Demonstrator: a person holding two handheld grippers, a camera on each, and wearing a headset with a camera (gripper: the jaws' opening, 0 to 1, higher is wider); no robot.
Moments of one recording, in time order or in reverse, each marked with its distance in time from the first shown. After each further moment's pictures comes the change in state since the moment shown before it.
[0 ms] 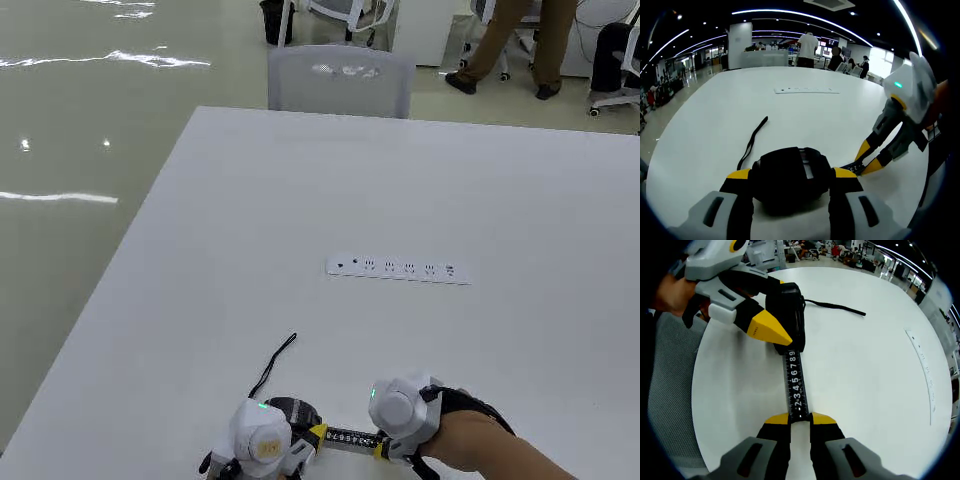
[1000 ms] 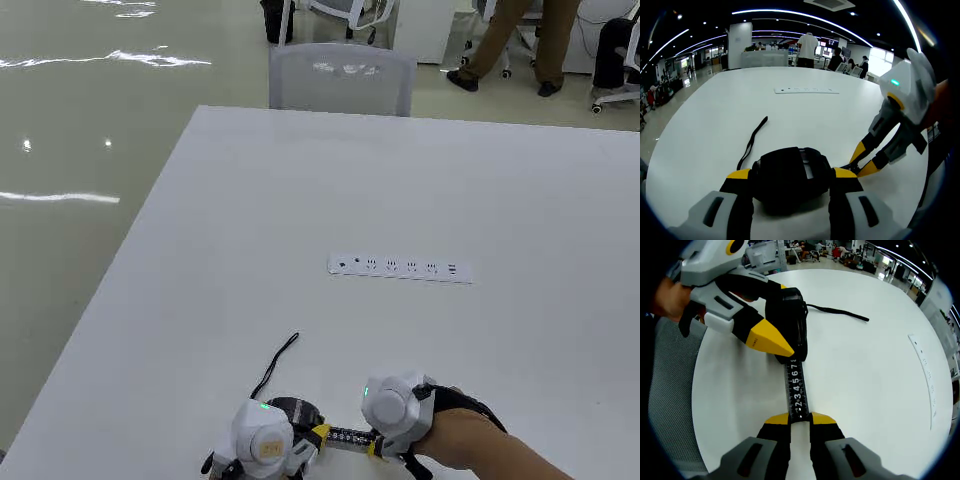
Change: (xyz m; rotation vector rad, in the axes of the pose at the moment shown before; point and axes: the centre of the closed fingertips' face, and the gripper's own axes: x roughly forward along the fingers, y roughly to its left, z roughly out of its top) left arm 0.002 0.000 -0.001 0.001 0.000 -0.005; right arm 0.004 0.004 0.013 -0.008 -0.016 0.010
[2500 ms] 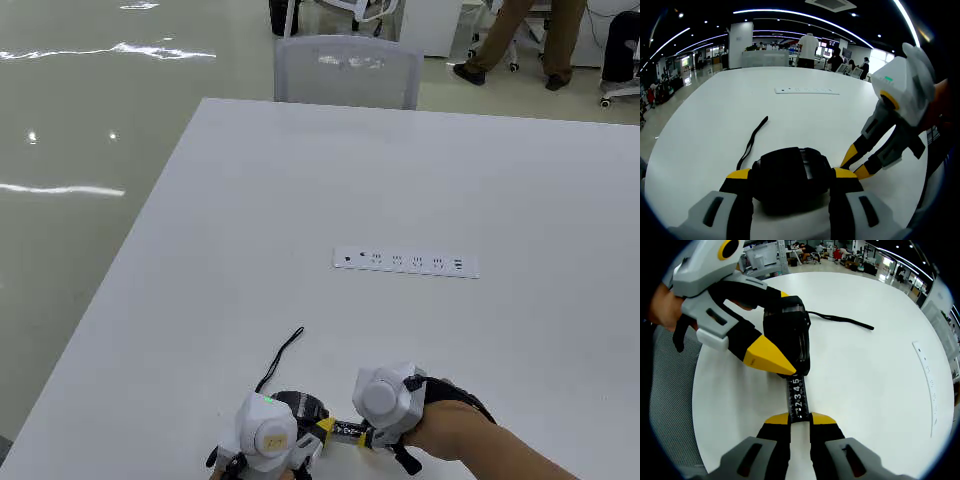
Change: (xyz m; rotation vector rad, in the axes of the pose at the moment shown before) left arm -0.002 -0.001 0.002 -0.011 -0.003 -0.006; right arm 0.012 -0.001 0.018 -0.007 -0.022 0.014
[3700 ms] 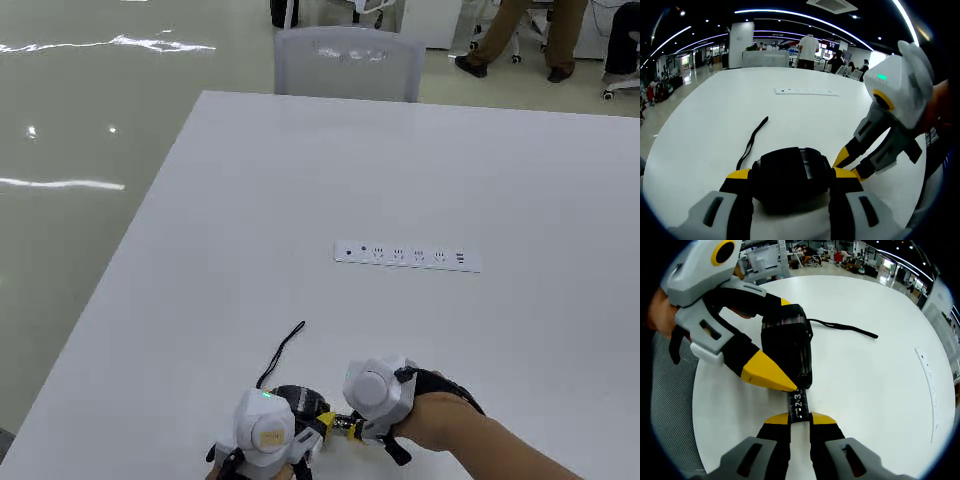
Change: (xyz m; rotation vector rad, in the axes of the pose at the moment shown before) left arm -0.001 -0.001 0.000 -0.015 -0.007 -0.015; right arm 0.005 0.004 0.016 -0.003 -0.027 0.009
